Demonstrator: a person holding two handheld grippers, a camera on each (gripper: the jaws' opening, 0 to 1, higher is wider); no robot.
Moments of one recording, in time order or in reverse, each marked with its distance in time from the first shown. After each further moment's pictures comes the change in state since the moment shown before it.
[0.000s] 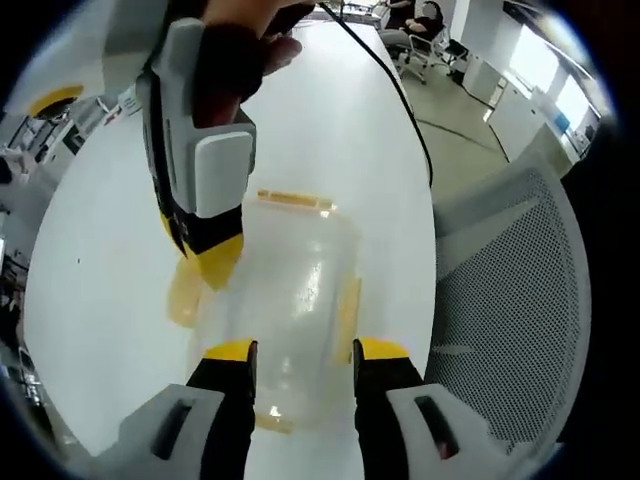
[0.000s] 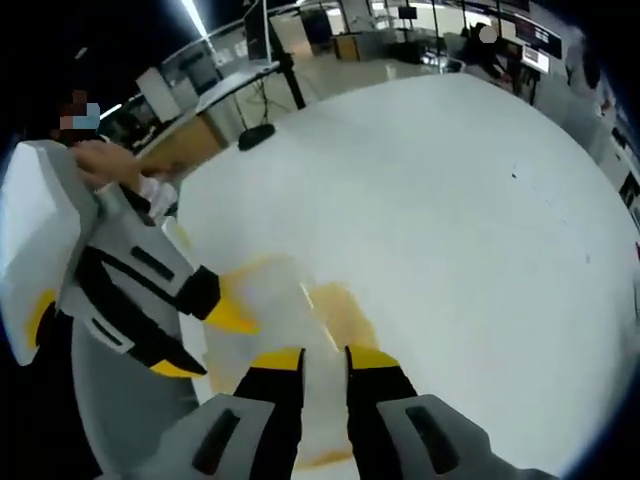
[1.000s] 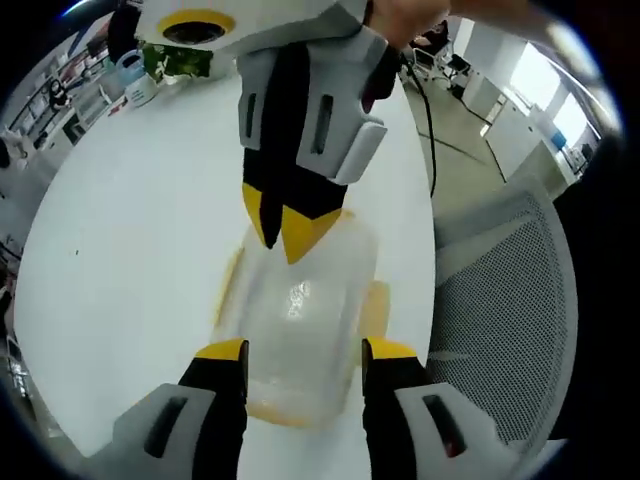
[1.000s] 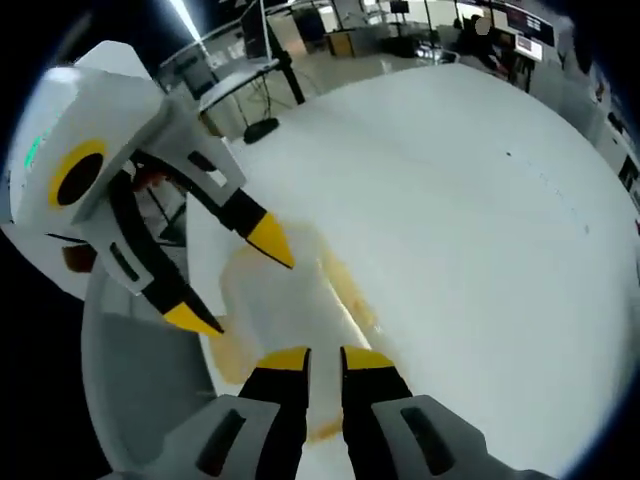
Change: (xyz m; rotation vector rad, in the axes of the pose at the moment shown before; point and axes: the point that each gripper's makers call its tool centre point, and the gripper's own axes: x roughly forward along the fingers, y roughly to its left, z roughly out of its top) left arm -0.010 0.016 0.001 -0.046 -0.025 -0.044; right arm -0.013 0.020 -0.027 0.047 0.001 0.025
